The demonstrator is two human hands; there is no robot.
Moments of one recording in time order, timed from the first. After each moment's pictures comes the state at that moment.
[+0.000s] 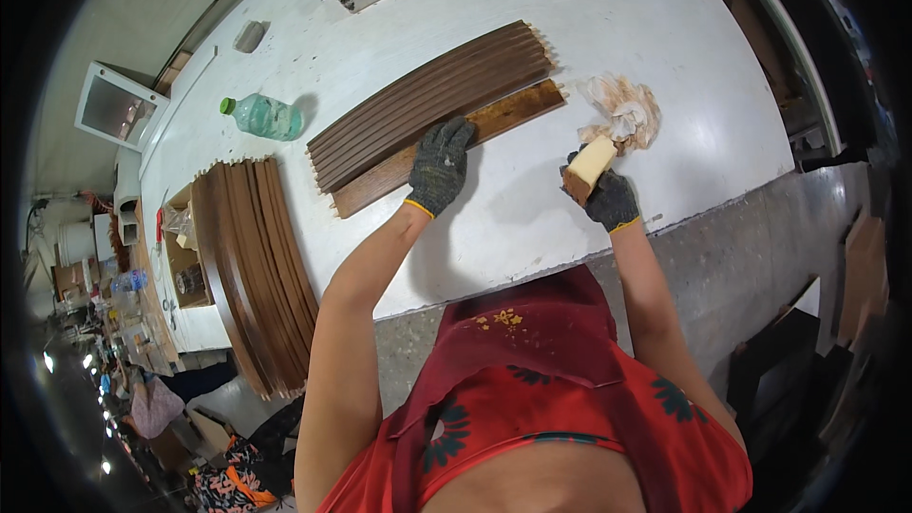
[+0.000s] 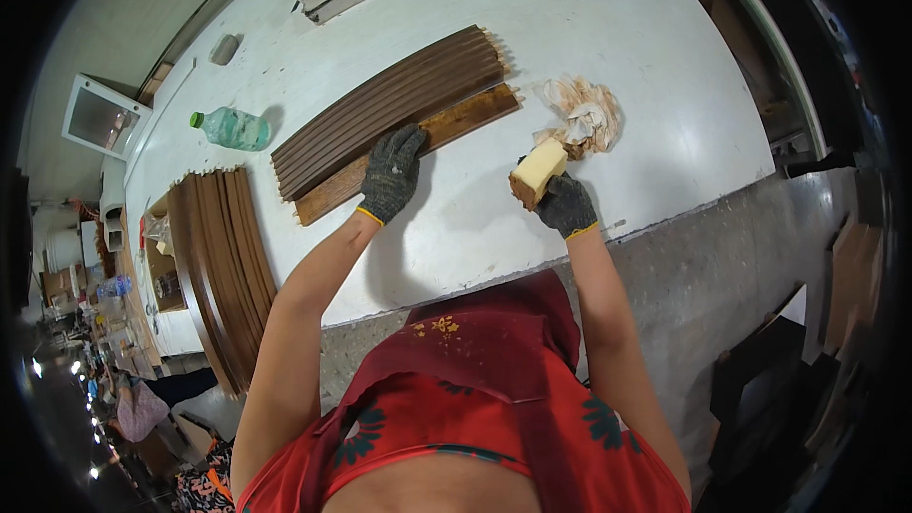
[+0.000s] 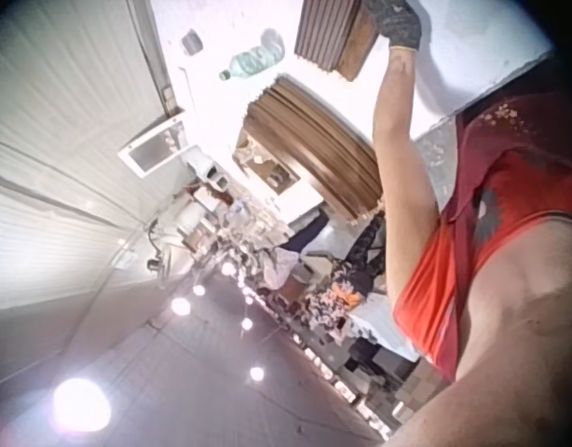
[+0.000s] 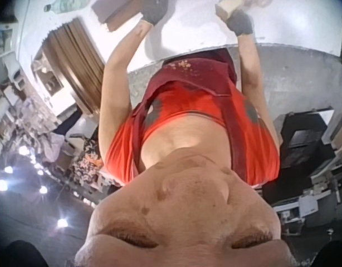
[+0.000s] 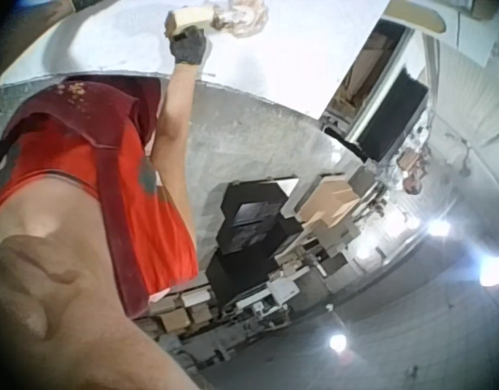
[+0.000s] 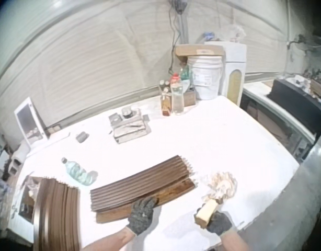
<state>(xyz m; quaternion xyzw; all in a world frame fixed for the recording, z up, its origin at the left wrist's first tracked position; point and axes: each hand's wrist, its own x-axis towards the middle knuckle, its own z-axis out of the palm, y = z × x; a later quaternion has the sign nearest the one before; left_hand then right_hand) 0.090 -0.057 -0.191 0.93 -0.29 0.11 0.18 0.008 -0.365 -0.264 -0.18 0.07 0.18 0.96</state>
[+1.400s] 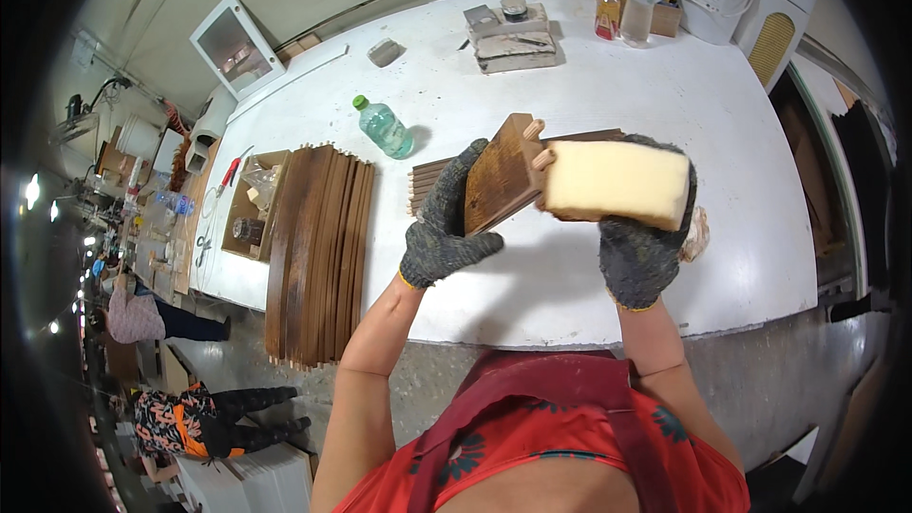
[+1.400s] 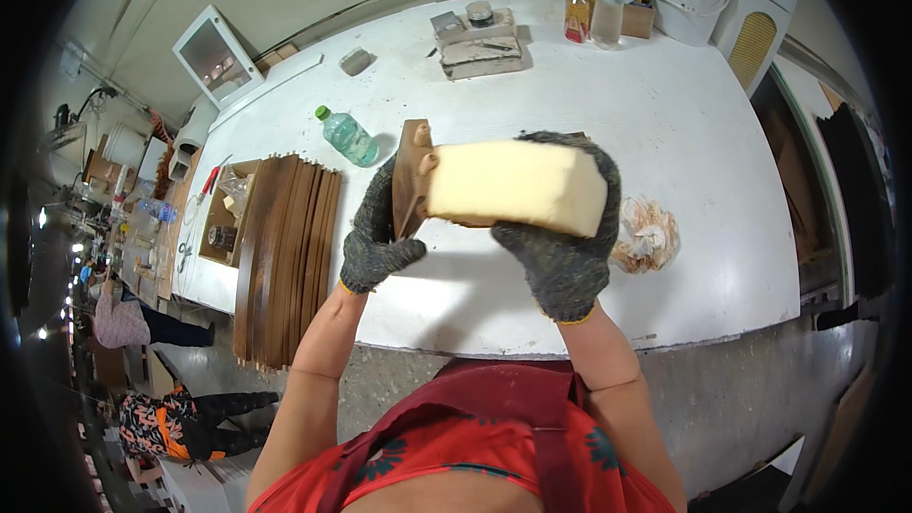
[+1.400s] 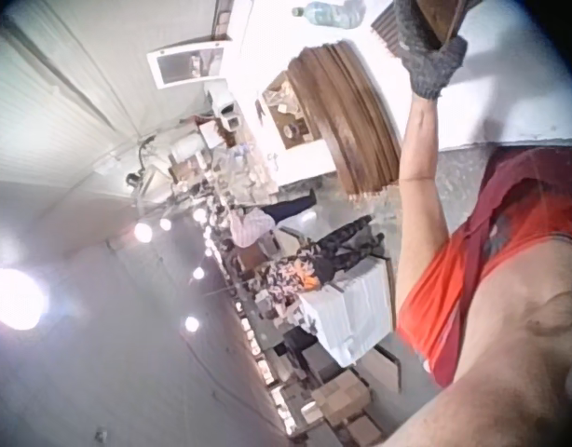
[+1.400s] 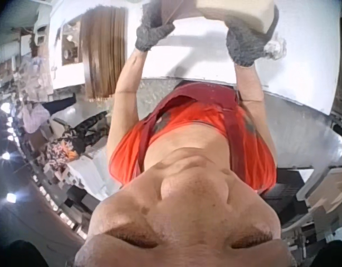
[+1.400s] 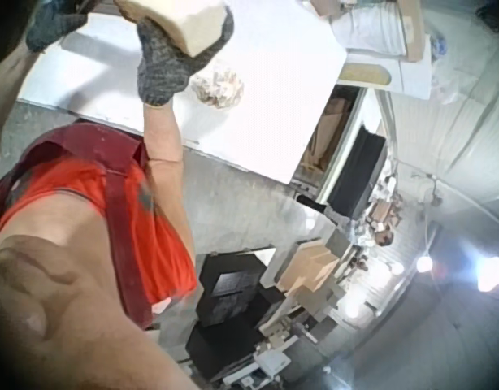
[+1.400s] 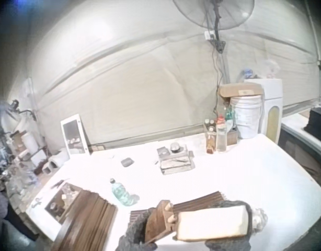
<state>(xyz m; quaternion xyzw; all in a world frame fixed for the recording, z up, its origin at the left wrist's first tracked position) 0.015 -0.011 0.012 0.70 -0.16 0.03 0.70 0.032 -0.232 0.031 -0.58 -0.24 -0.28 0.73</state>
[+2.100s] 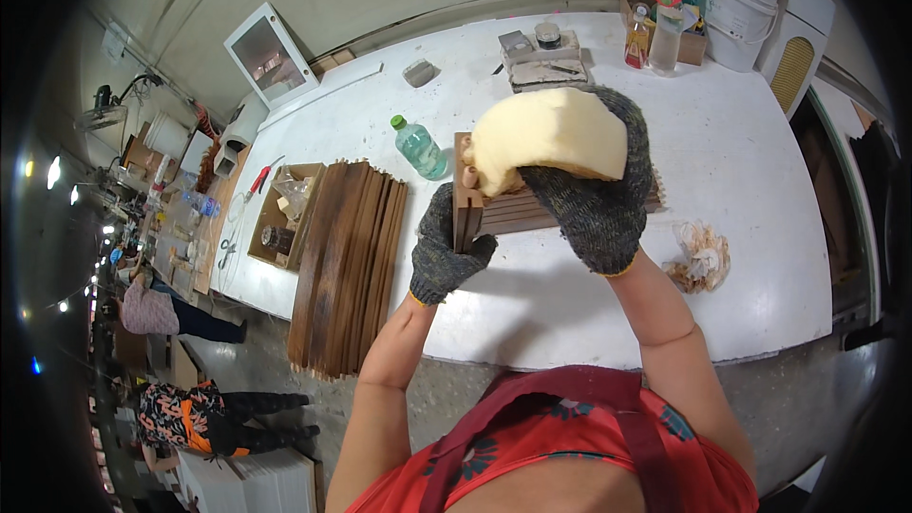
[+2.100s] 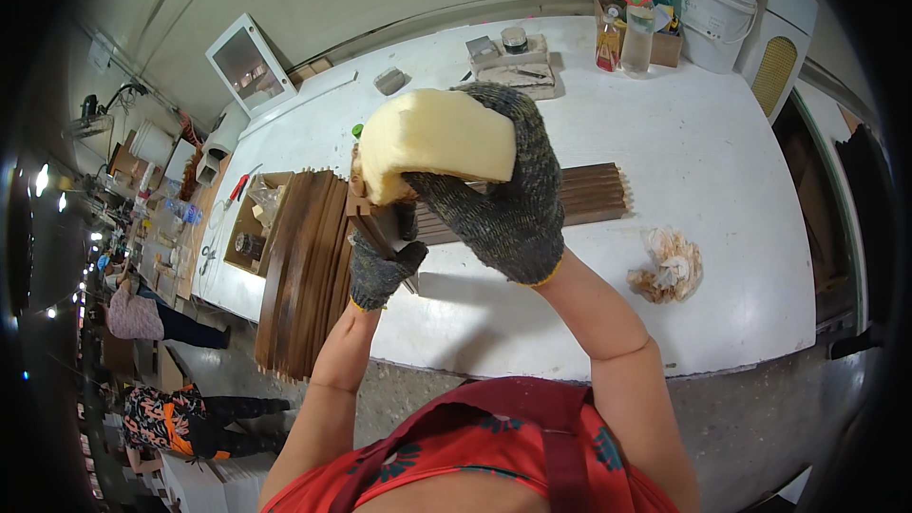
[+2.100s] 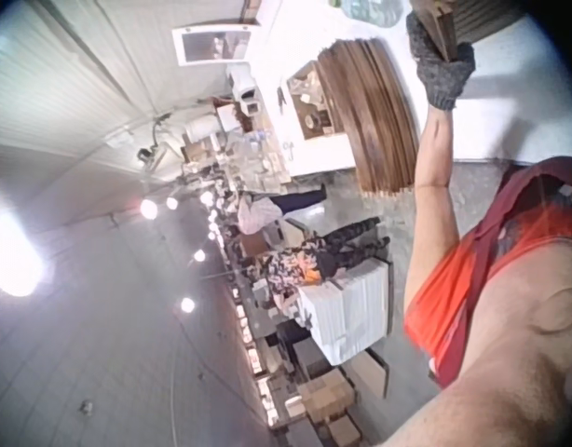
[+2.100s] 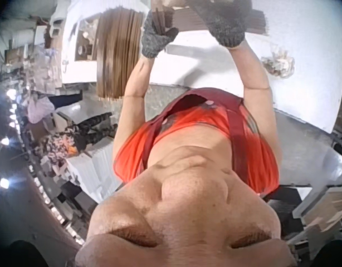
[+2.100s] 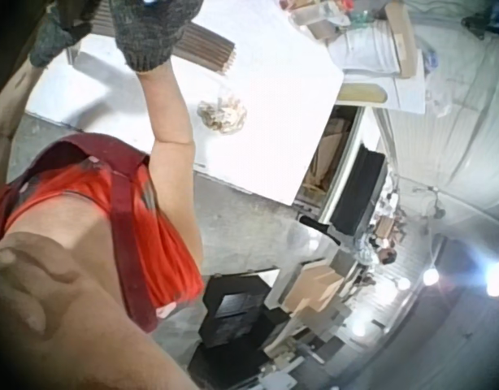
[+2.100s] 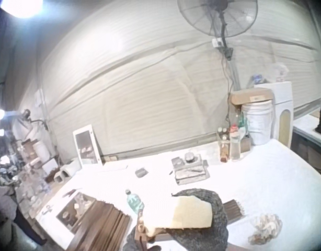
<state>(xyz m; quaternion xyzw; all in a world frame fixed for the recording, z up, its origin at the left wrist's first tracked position) 0.005 0.018 0.023 0.88 -0.04 0.22 0.42 0.073 -0.163 0.089 -0.57 -0.34 -0.32 0.67</state>
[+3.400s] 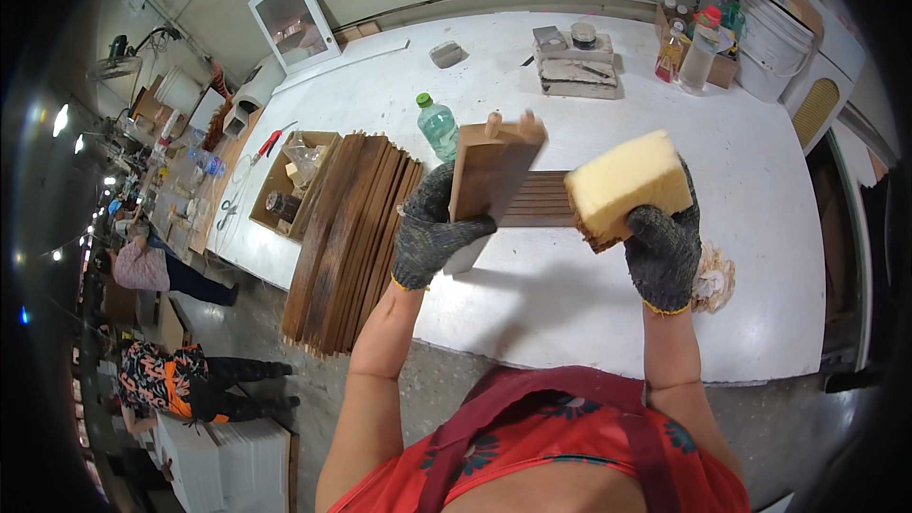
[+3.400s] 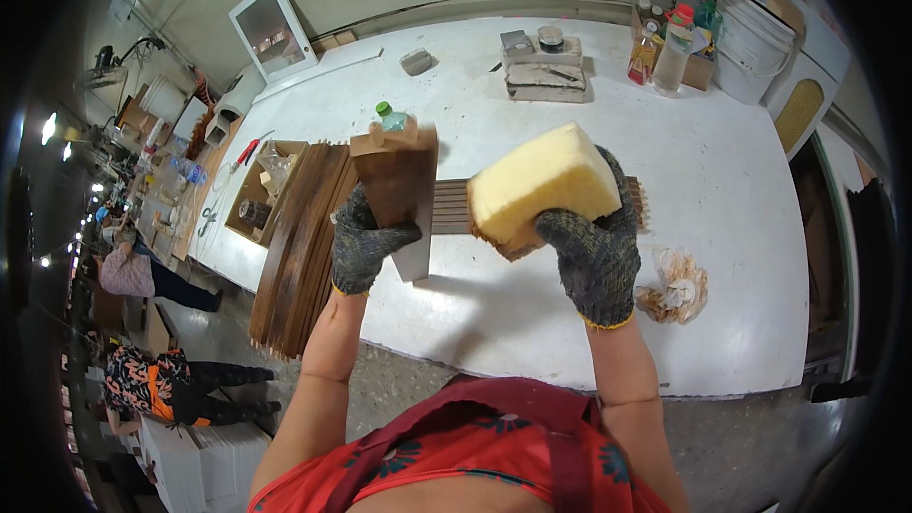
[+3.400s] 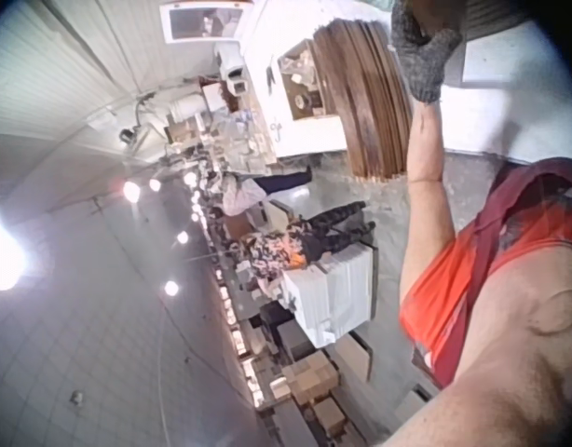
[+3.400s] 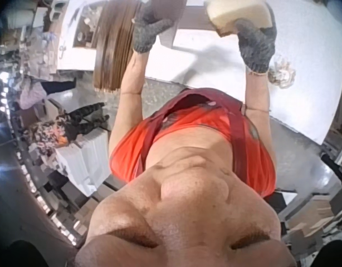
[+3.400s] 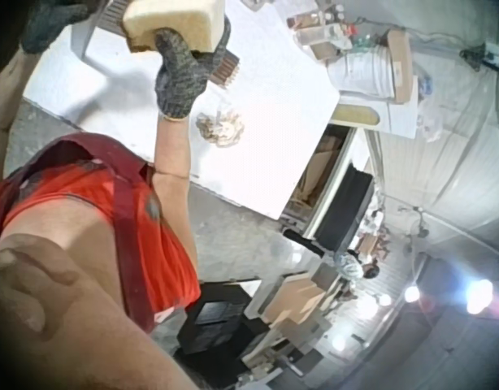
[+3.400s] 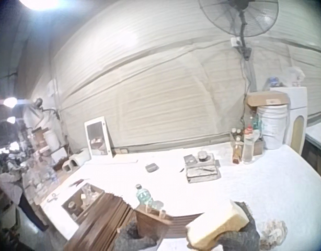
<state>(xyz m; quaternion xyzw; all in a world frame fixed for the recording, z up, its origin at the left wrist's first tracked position) -0.003 0.050 0.036 0.74 -0.02 0.16 0.65 0.050 -0.200 0.056 -0.40 -0.13 0.05 0.91</state>
